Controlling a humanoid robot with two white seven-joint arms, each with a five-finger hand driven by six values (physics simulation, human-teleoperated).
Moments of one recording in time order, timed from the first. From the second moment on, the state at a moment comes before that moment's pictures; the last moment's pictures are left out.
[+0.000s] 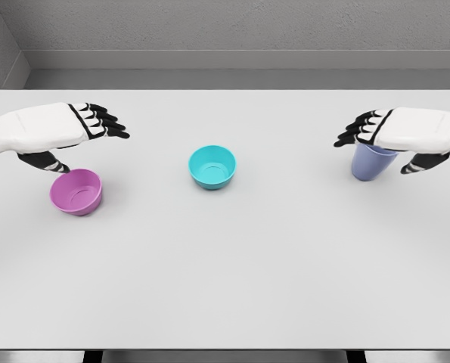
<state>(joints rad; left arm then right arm) -0.70 1.03 -0.69 -1.57 -0.31 -0.61 -0.41 -0.72 -1.06 0.66 -1.58 0.23 -0.61 0.61</state>
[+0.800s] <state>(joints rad) -0.77 1.10 -0.84 -1.53 -0.32 -0.61 -0.58 -0.71 -1.07 0.50 -1.50 0.32 -0.61 0.61</state>
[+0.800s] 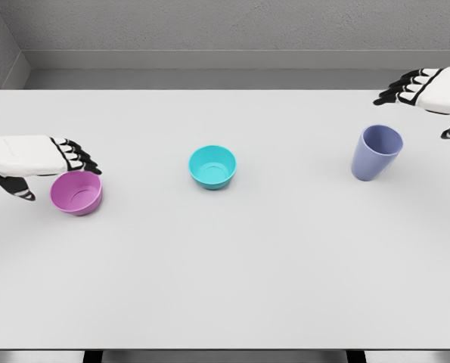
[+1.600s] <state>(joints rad) -0.76 1.03 -0.87 -1.40 -0.32 -0.61 -0.58 -0.70 -0.98 0.52 -1.46 0.46 -0.61 0.61</state>
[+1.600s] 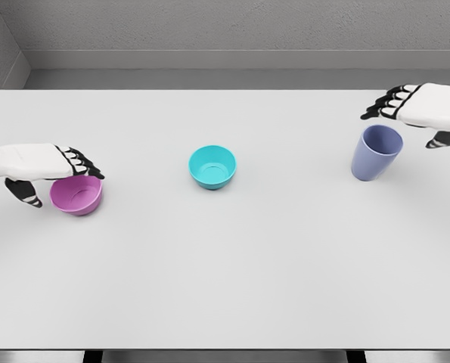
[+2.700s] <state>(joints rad) -0.76 0.99 -0.89 -1.39 -0.32 -0.61 -0.58 -0.70 -0.94 0.54 -1.41 0.46 -0.61 0.61</state>
